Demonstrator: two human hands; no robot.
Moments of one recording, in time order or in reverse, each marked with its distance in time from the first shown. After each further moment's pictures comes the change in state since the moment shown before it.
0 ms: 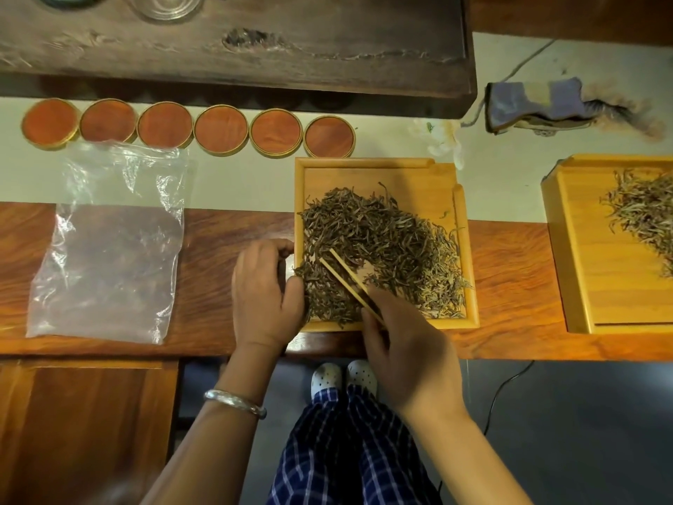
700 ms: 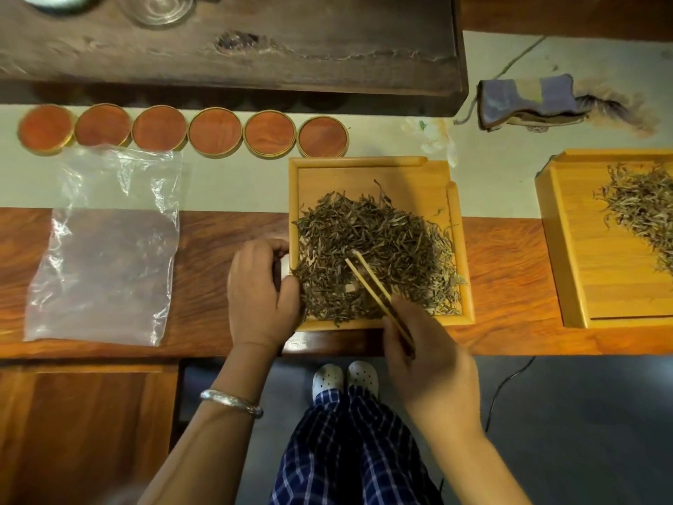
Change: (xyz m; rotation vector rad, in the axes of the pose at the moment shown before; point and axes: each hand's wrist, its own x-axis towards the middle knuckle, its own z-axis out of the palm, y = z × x) left_hand 0.000 0.000 0.001 -0.036 0.011 0.005; right_hand -0.022 0.019 -0.004 0.034 0.132 0.081
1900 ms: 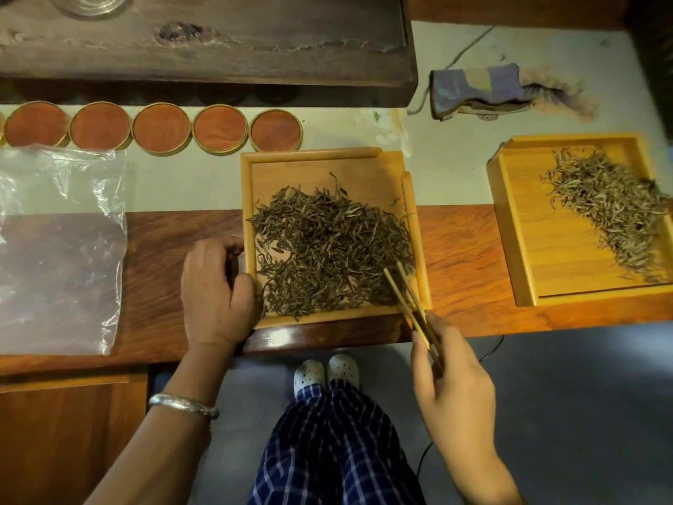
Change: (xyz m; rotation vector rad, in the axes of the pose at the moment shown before) left_hand -0.001 0.001 -0.001 0.050 -0.006 -0.031; right_hand -0.033 0.039 -0.042 -0.067 -0.006 0.220
